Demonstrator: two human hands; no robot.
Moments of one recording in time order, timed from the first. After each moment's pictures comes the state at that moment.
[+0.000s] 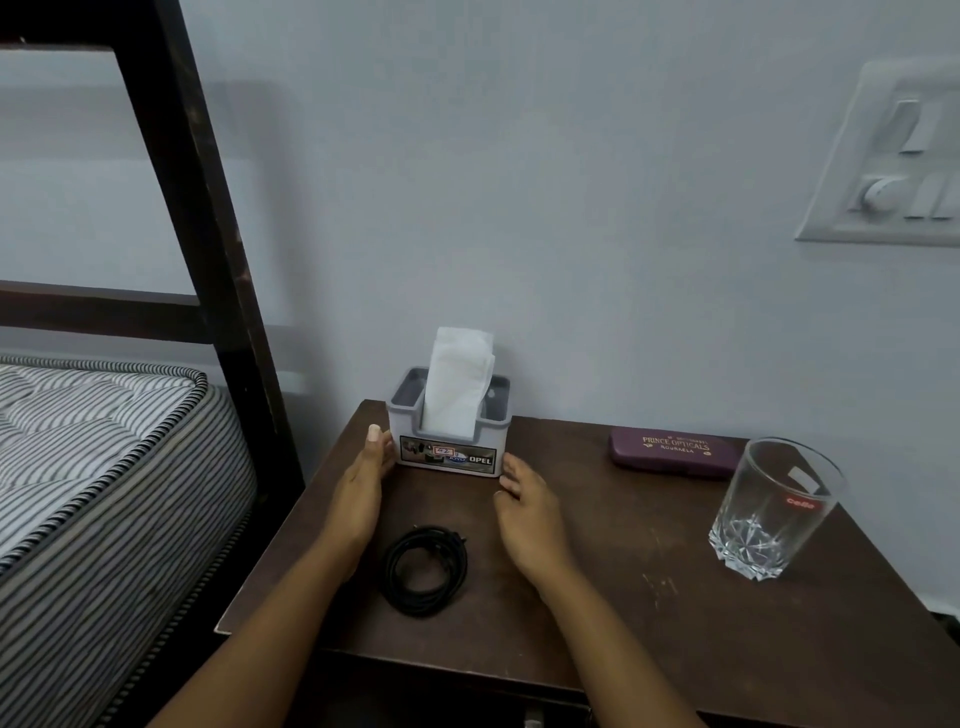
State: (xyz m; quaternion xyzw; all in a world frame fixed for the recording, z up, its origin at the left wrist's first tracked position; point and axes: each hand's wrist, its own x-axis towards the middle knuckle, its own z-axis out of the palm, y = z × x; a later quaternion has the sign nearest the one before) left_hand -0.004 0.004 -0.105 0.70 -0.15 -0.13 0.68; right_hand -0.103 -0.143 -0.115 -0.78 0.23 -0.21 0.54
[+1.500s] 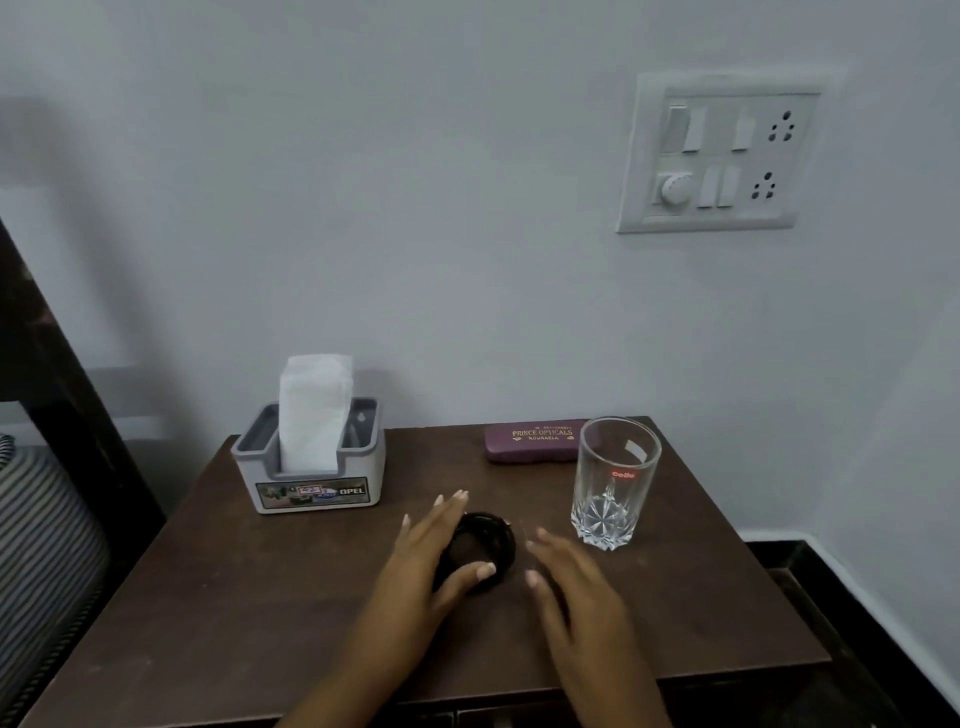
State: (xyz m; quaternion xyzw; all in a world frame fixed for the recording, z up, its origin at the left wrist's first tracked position) left_hand -0.137 -0.093 -0.113 0.76 -0.48 -0.03 0.43; right_hand -0.274 -0.208 -0.135 -0.85 0.20 -0.37 0.31
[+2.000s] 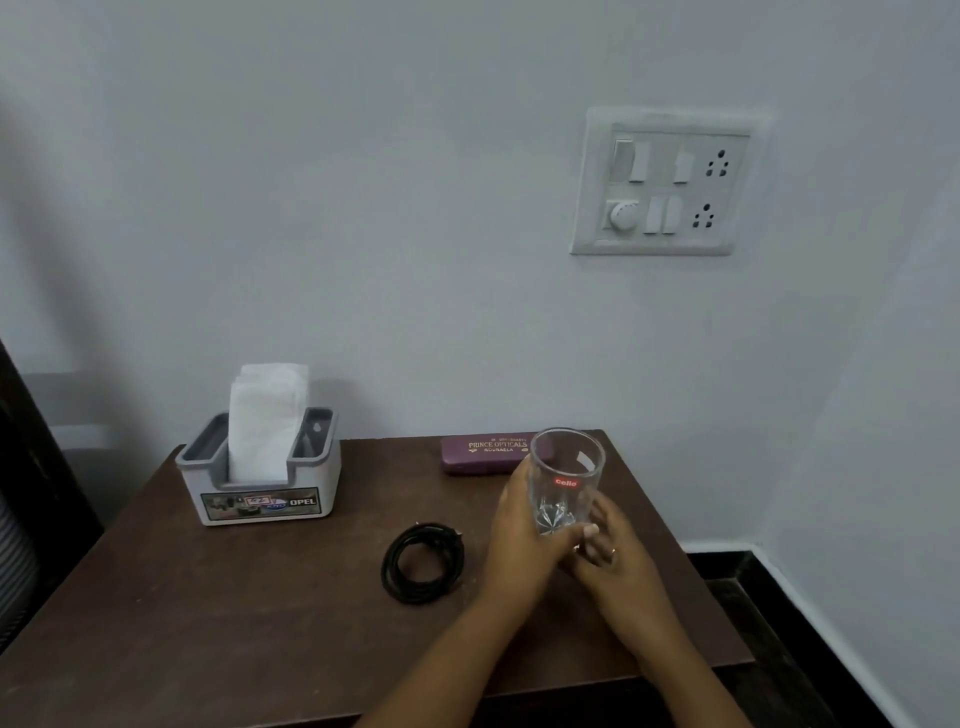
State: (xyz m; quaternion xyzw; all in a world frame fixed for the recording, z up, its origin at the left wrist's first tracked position) left_hand -0.205 -0.222 -0.098 0.67 -0.39 -0.14 0.61; right_hand -0.308 -0.287 -0.111 -0.72 0.27 -0.32 0.56
